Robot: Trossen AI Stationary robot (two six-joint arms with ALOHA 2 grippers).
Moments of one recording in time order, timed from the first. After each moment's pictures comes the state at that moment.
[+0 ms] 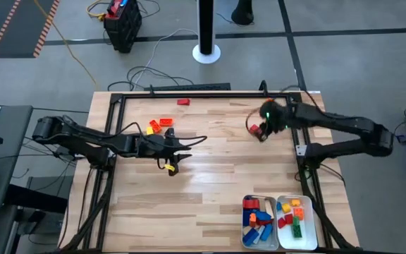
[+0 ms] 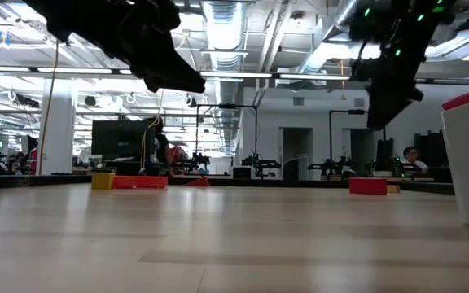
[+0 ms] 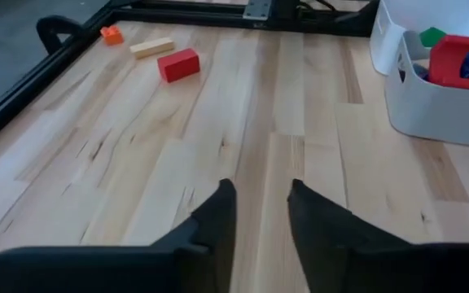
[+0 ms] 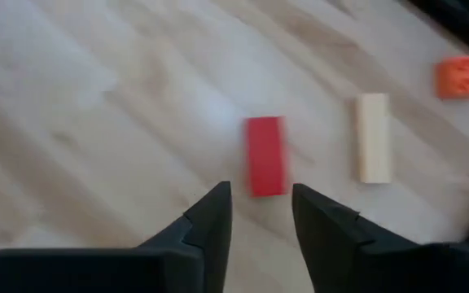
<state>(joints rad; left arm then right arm) -0.06 1.26 0.68 0.17 -0.22 -0.09 -0.42 1.09 0.84 -0.87 0.19 0.40</state>
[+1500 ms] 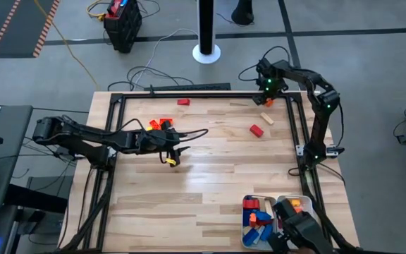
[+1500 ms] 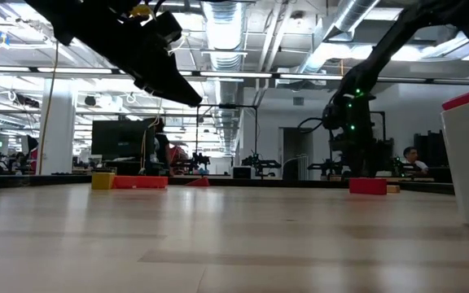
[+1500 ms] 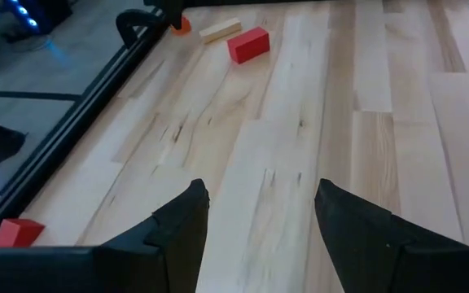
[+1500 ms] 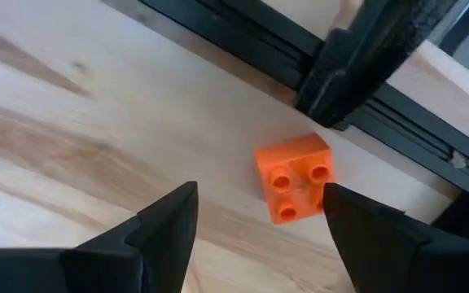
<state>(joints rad) 0.02 1.26 0.68 0.12 -0.35 0.02 -1.11 1.95 1.39 -1.01 0.06 -0.05</state>
